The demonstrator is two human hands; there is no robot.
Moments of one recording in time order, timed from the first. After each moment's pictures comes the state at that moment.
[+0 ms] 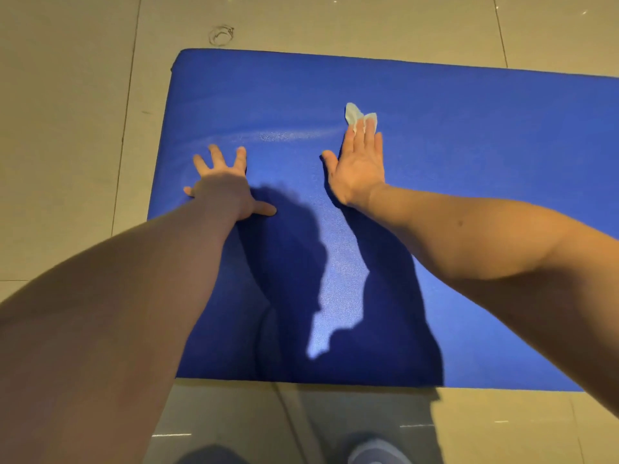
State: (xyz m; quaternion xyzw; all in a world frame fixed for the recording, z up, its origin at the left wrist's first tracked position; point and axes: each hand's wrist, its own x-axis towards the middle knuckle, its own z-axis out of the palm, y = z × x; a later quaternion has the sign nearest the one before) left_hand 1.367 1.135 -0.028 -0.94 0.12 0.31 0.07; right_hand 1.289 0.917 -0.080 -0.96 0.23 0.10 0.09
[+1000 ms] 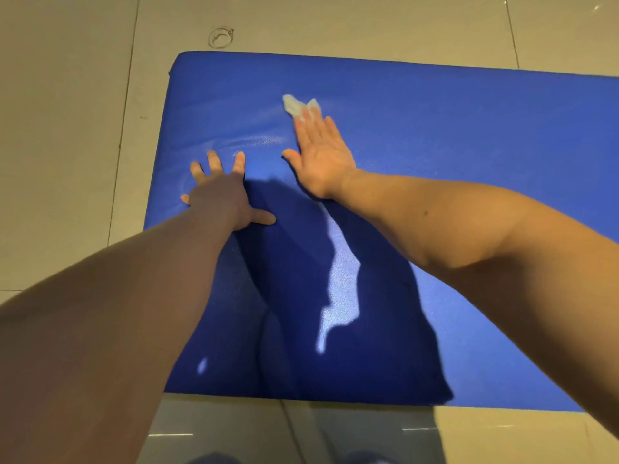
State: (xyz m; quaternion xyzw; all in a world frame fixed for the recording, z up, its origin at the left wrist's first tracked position) left_hand 1.374 1.136 -0.035 -0.94 0.12 0.30 0.05; right_hand 1.346 0.938 -0.081 -0.98 0.05 0.05 0.20
